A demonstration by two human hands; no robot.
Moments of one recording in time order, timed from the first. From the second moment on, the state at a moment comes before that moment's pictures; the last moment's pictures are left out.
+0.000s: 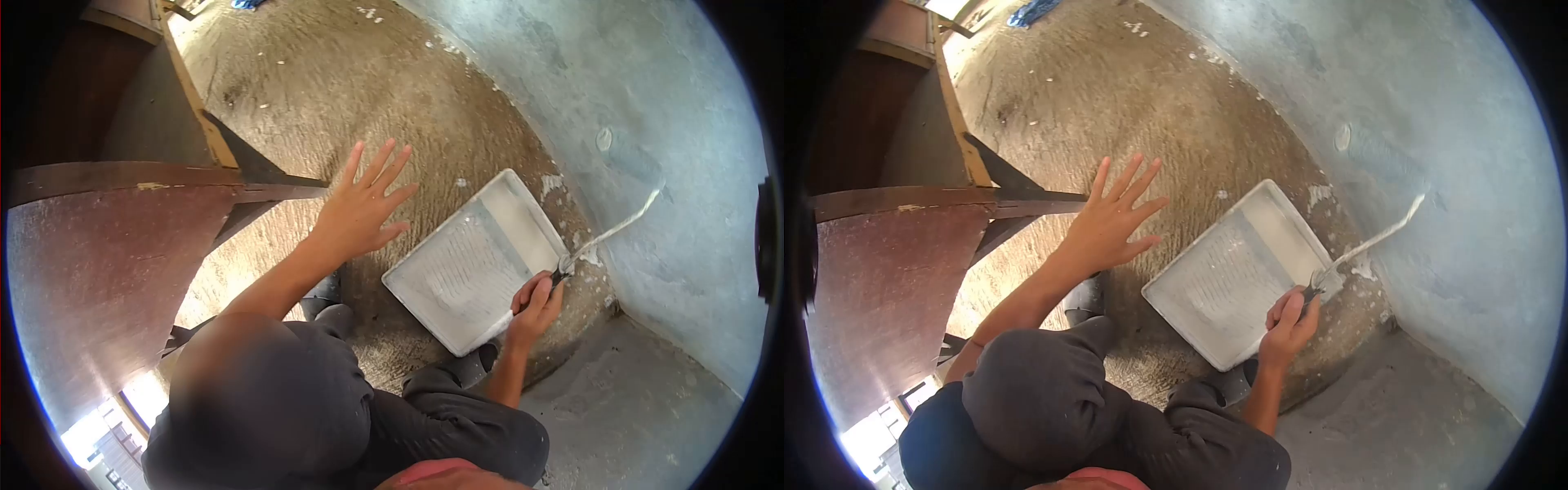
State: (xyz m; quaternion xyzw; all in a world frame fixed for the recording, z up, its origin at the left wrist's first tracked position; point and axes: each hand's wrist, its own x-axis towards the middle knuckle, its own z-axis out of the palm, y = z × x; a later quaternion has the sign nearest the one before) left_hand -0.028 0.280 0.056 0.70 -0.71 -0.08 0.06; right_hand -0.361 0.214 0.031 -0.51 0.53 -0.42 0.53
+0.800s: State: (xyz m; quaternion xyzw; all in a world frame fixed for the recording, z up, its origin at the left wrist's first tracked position) left_hand -0.067 0.337 0.069 0.61 -0.64 -0.38 0.26; right_hand -0.478 0.159 0.080 -0.50 0.66 -0.54 0.15
